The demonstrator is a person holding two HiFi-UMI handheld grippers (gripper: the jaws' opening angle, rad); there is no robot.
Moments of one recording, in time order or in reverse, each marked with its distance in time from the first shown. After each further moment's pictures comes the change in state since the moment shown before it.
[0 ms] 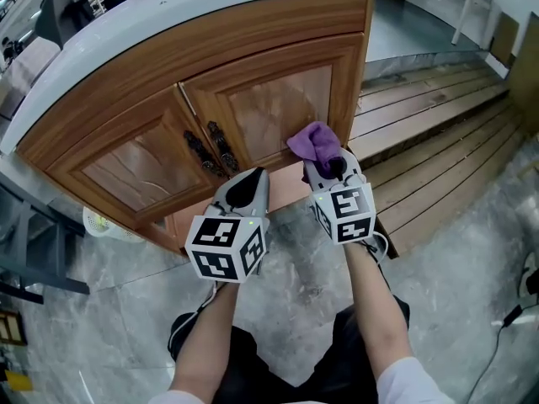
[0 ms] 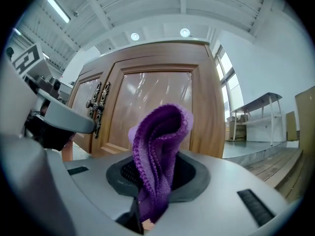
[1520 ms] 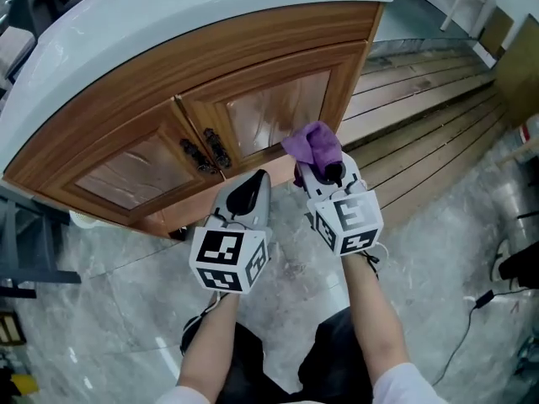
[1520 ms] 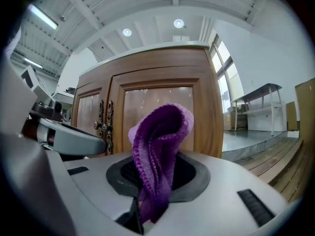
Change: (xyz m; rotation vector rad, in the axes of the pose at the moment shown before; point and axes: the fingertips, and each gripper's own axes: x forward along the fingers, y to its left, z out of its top) left arm -0.010 -0.021 0.020 -0.065 0.021 -0.054; right arm -0.027 0.009 0.043 0.087 0.087 0.032
